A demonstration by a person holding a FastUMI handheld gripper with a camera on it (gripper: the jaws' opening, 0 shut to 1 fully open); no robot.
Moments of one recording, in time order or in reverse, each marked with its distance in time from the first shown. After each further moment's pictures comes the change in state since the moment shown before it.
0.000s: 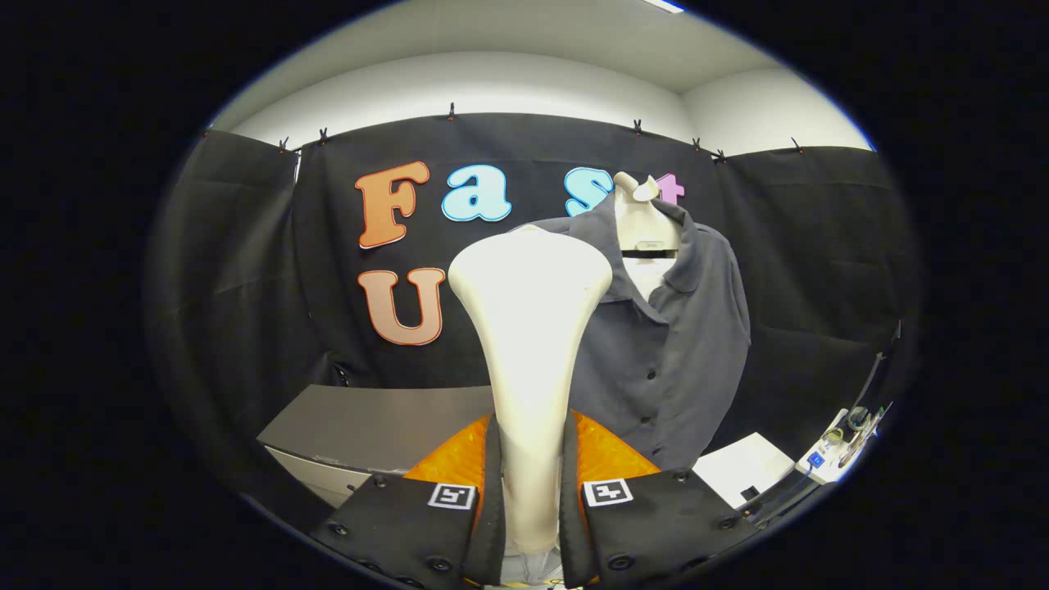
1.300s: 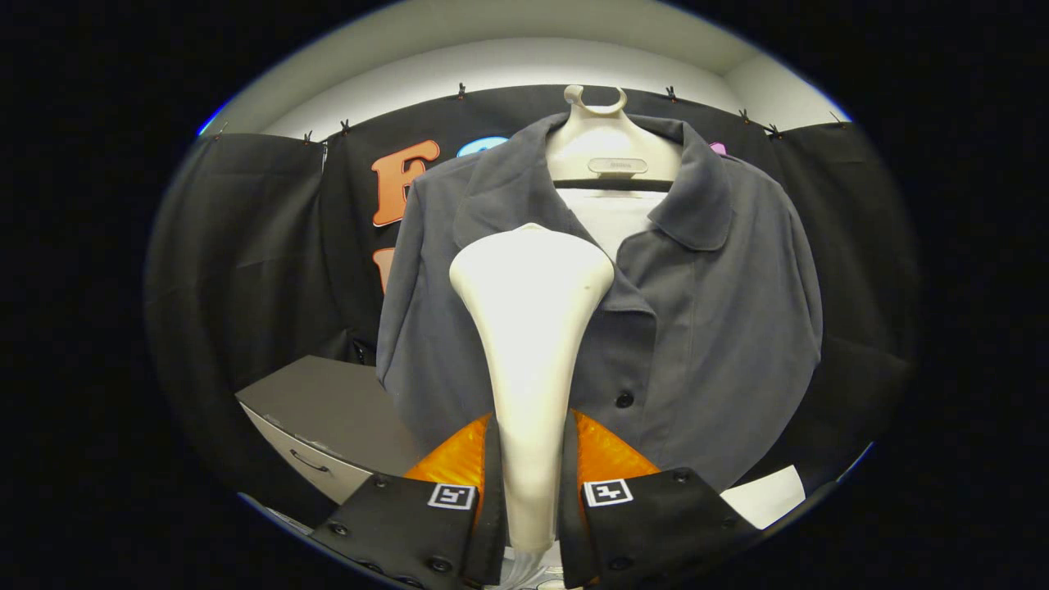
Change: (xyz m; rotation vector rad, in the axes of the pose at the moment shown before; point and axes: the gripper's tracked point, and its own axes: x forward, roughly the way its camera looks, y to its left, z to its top) arm 0.153 -0.117 -0.057 -0.038 0.051 0.256
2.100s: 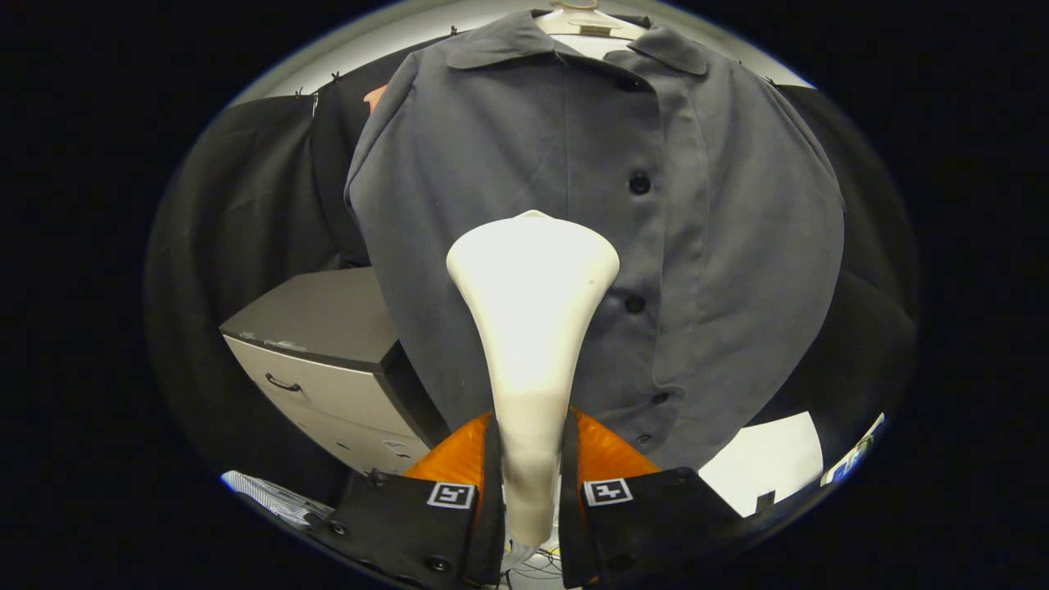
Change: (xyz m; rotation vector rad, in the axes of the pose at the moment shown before) arm -0.007 -0.012 -0.181 0.044 0.284 -0.004
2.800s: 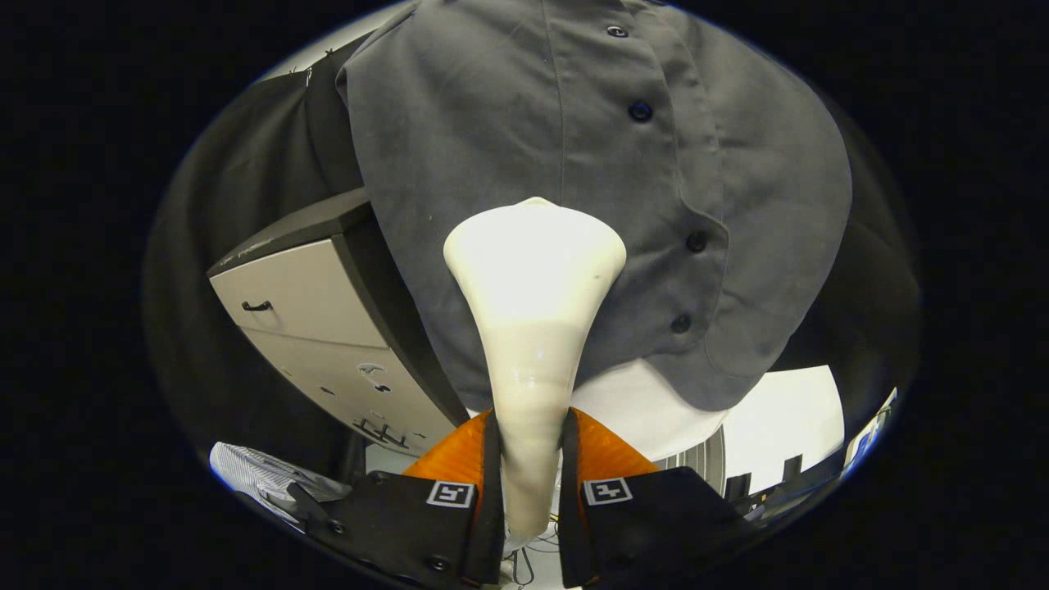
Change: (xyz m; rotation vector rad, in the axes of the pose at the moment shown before) arm 0.032 -0.008 -0.135 0.025 0.193 0.017
